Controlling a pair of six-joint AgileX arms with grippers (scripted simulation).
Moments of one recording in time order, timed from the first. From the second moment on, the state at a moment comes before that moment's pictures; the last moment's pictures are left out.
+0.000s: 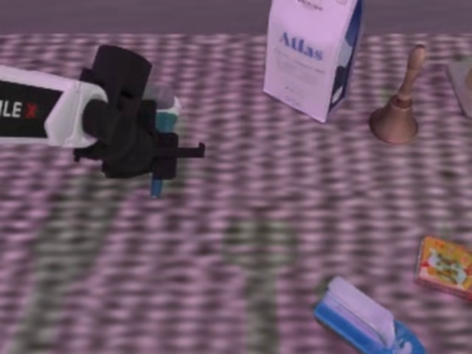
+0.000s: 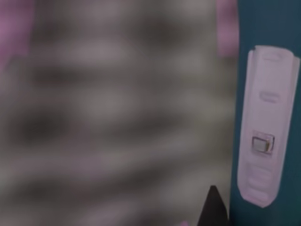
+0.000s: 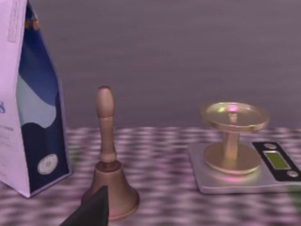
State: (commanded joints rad) left arm -0.35 1.98 1.15 -0.25 0.09 -0.23; right arm 0.00 0.00 0.00 0.00 0.00 0.00
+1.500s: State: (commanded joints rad) left arm -0.41 1.65 0.80 0.88 0.39 -0.01; right arm 0.00 0.00 0.00 0.00 0.00 0.00
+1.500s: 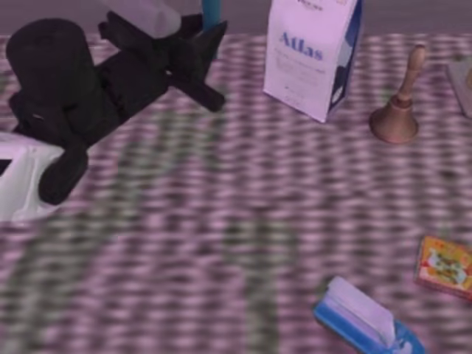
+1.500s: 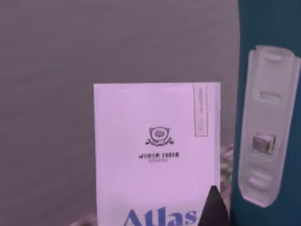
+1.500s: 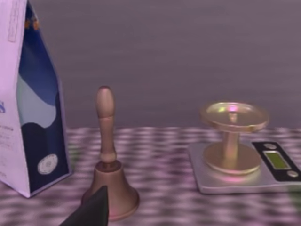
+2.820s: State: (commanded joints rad) left arm -0.63 1.57 0.71 0.97 0.15 -0.08; right arm 0.05 0.11 0.08 0.05 -0.04 -0.01
